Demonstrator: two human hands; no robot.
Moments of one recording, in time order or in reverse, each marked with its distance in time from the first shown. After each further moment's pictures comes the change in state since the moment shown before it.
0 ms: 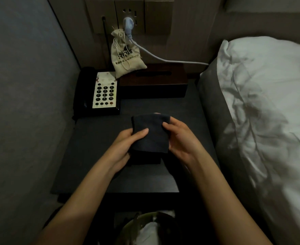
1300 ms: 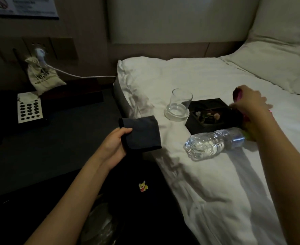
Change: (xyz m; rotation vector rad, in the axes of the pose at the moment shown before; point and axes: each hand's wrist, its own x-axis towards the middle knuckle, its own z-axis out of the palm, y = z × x) left_hand -0.140 -0.026 0.202 -0.182 -0.261 -0.137; right_hand -0.366 -0.234 -0.157 -1.558 1.433 0.129
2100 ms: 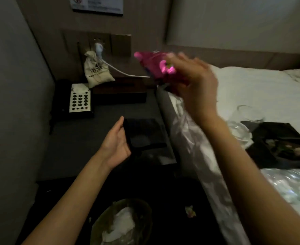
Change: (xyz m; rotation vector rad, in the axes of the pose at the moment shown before) left_hand 0.011 0.068 -0.113 -0.195 0.069 0.009; right_hand -0.134 -0.272 0.064 0.611 0.499 -1.195
